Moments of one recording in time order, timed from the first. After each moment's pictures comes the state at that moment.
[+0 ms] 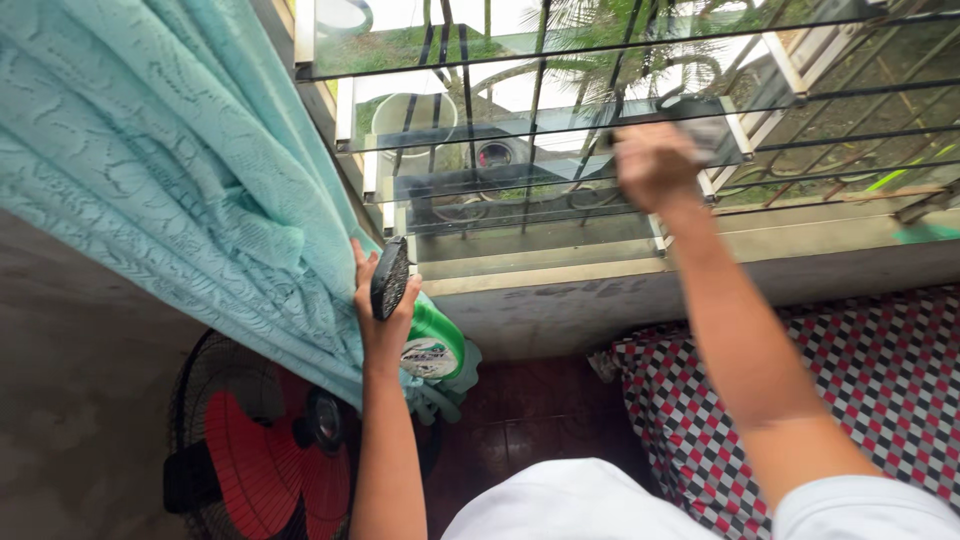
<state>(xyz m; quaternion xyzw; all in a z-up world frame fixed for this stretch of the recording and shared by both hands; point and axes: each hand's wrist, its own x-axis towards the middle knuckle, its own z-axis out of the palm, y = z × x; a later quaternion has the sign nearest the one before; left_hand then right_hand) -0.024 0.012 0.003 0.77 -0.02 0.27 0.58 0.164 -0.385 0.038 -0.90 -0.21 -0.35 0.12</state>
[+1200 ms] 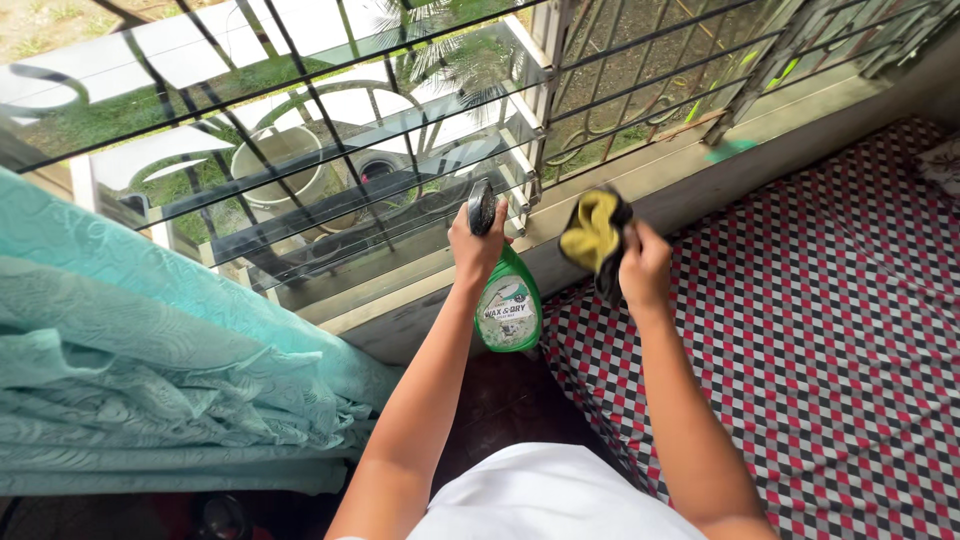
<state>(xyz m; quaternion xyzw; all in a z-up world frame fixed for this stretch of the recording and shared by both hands) 0.077 -0.332 -0.031 0.71 -0.08 0.06 0.69 -0.056 -0.536 -0.012 -0.81 0.13 -0.34 0.46</state>
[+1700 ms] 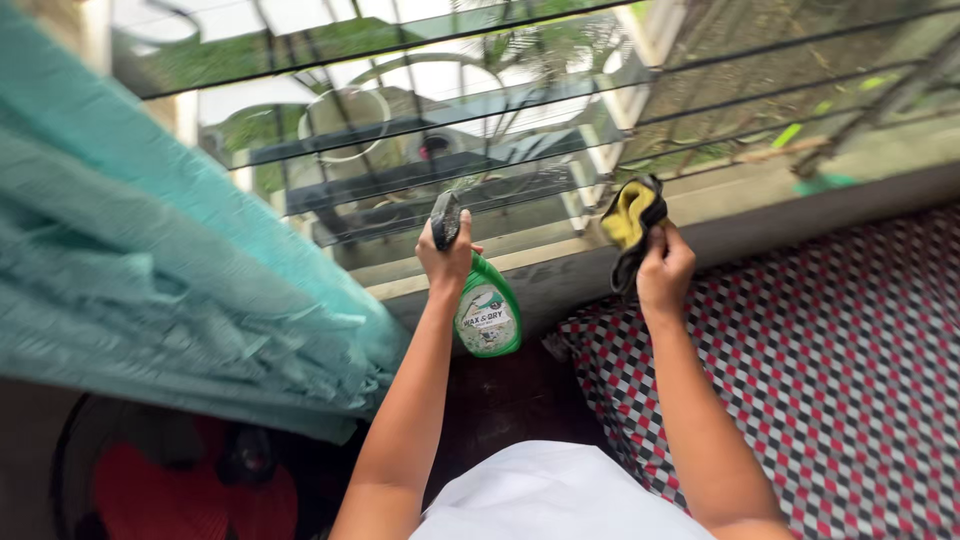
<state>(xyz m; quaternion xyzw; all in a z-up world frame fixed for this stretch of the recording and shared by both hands) 0.081 -0.212 -0.039 0.70 0.07 0.15 0.69 -0.002 -0.502 -0.047 -0.78 0.10 -0.33 0.53</state>
